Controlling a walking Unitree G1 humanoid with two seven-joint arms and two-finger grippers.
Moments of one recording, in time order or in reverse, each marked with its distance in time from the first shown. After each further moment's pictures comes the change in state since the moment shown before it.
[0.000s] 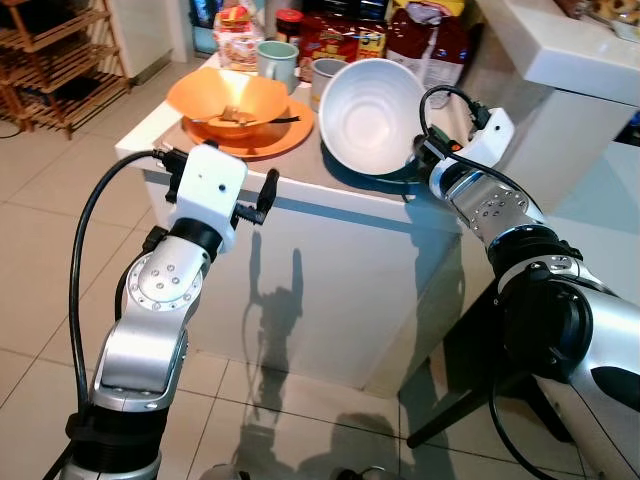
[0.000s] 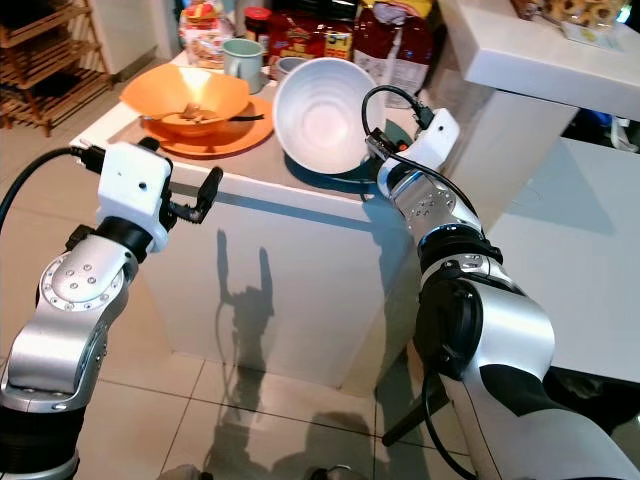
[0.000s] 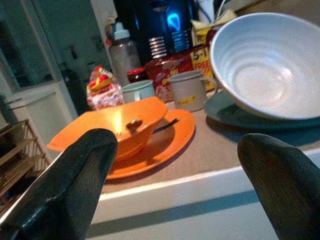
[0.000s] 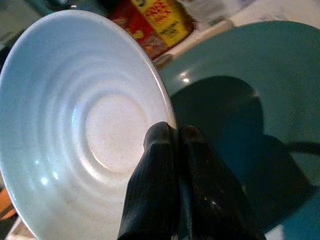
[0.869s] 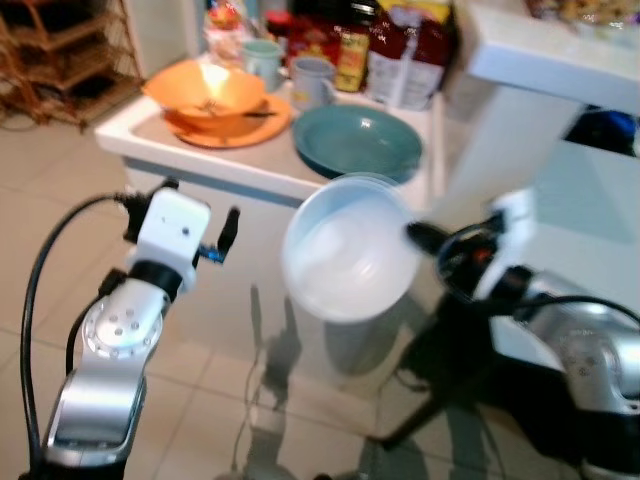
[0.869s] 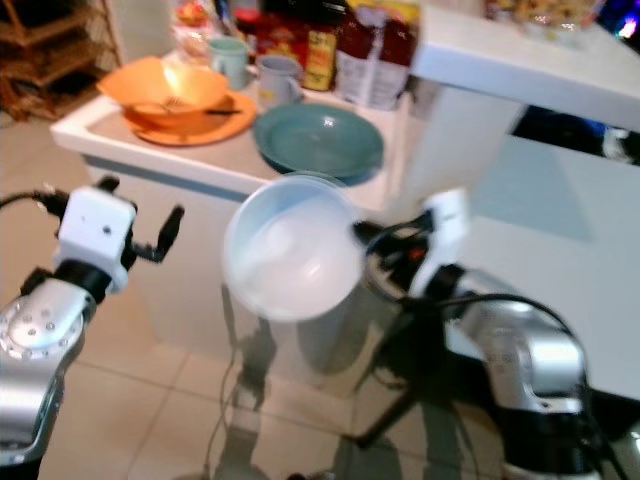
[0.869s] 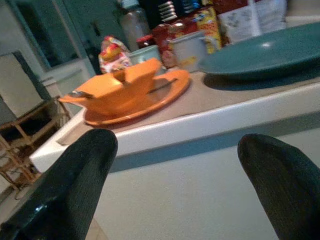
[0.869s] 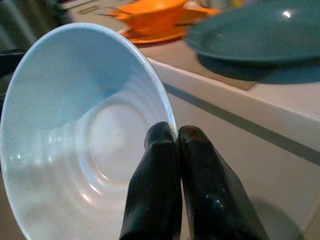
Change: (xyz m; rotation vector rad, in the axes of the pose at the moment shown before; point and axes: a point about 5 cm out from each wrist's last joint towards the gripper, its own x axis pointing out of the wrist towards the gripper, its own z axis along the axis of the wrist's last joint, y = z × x) left arm -0.042 0.020 -0.035 0.096 0.130 0.035; right arm -0.133 -0.016 -0.045 -0.530 0.248 0.493
